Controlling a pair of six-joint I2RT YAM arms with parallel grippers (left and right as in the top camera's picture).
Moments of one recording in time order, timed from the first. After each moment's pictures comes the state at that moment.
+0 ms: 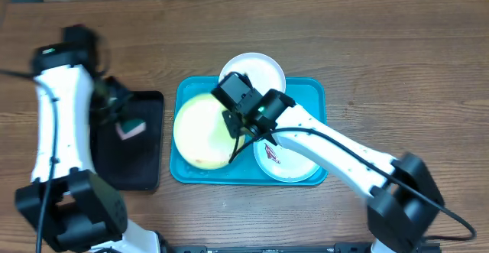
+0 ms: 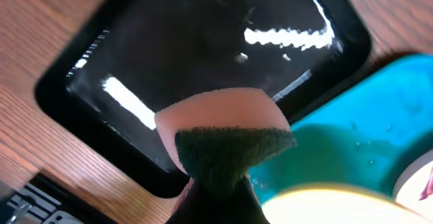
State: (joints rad) left arm 0.29 1.75 1.61 -1.41 -0.01 -0.58; right arm 0.85 1.85 1.54 -0.83 0.19 0.41
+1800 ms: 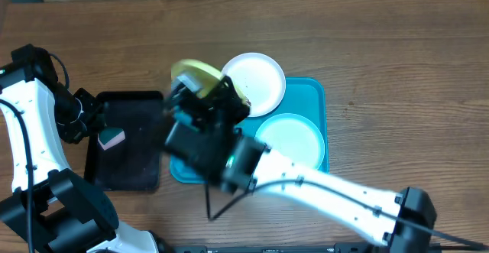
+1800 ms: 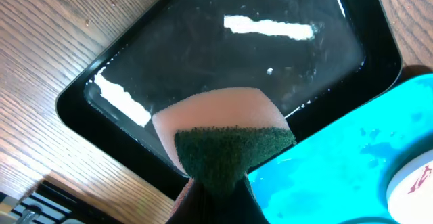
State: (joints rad) left arm 0.48 1.75 1.58 -1.40 0.09 -0.44; right arm 1.12 1.82 1.73 -0.84 1.00 0.03
